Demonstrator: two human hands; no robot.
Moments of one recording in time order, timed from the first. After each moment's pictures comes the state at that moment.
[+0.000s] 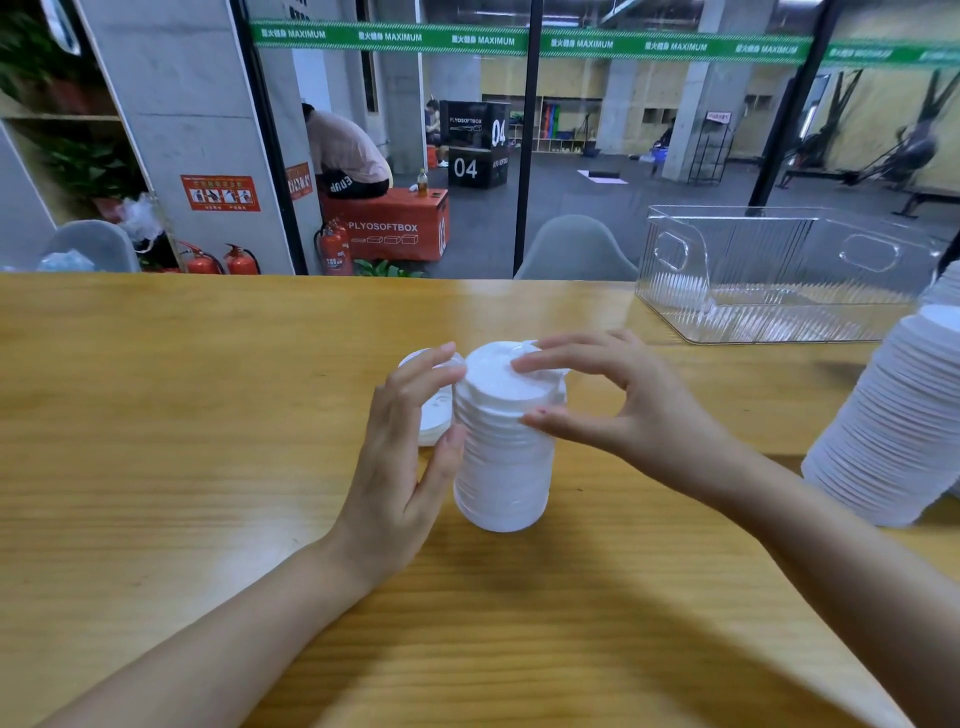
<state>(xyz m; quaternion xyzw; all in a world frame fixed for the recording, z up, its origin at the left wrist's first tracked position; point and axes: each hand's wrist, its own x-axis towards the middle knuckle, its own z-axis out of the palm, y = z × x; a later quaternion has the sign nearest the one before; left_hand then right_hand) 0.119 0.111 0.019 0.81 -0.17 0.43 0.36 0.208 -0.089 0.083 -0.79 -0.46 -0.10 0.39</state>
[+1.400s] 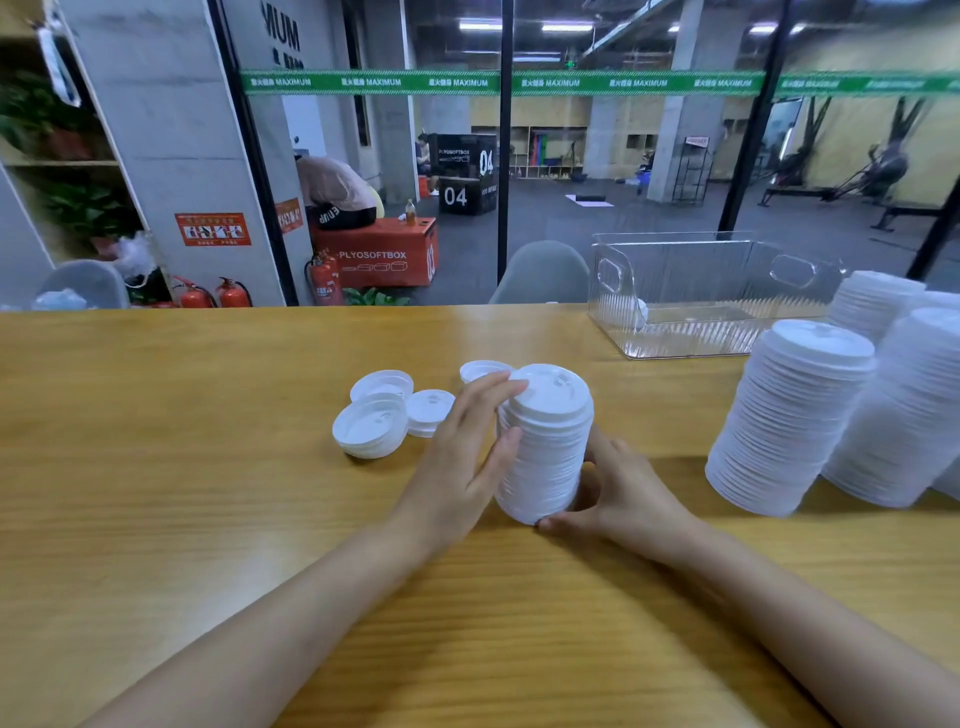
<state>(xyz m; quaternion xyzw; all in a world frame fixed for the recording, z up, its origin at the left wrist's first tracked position) 0.160 0.023 0.028 0.84 -0.18 0.31 0.41 0.235 -0.174 0.006 -0.89 -0.32 0.00 0.33</state>
